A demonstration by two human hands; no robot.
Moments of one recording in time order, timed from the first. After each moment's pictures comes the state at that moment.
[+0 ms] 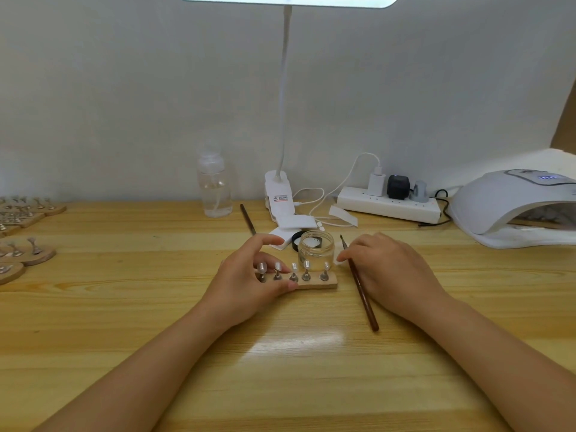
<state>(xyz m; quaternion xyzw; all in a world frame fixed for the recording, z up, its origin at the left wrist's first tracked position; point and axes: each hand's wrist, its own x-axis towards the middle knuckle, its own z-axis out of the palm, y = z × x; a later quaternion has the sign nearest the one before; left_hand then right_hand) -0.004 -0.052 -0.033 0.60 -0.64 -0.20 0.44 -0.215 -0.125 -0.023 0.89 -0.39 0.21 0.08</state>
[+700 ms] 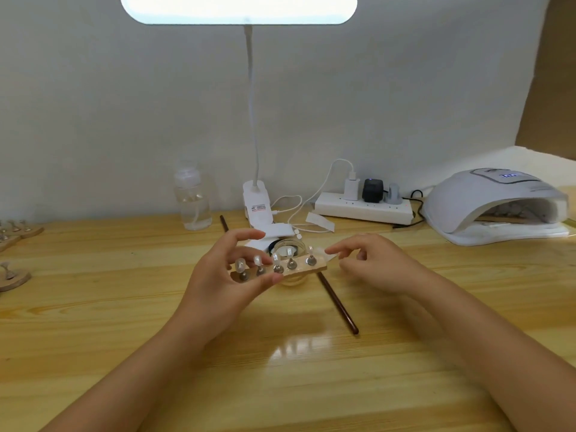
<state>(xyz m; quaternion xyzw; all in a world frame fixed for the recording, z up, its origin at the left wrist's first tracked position) -0.032 -0.036 -0.004 0.55 -0.64 -0.15 0.51 -0.237 -0.140 -0.003 0.83 -0.44 0.23 -0.26</state>
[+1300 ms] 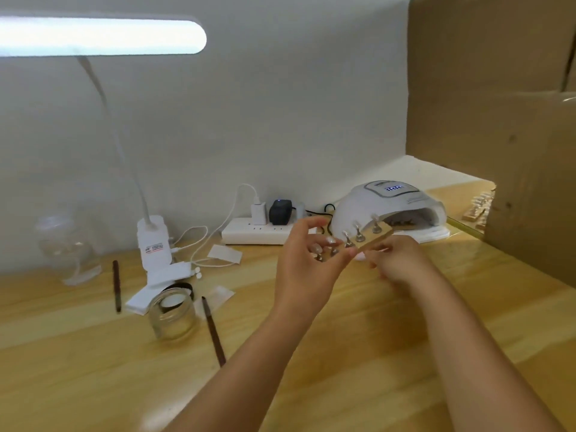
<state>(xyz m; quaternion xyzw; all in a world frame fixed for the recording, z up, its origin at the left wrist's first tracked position) -0.243 -0.139 0.012 0.46 -0.64 -0.28 0.55 -0.386 -0.177 0.012 0.58 -0.68 0.36 -0.28</state>
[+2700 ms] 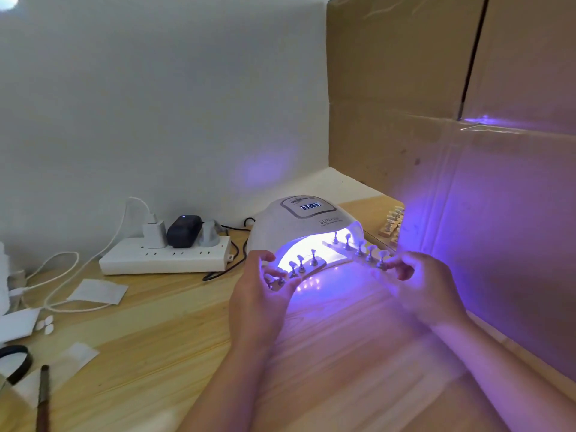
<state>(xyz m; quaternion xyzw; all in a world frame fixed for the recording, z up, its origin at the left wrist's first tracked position) -0.323 -0.205 -0.029 0.52 -0.60 -0.28 0.53 -0.535 -0.182 -0.010 0.59 -0.67 0.44 -0.03</state>
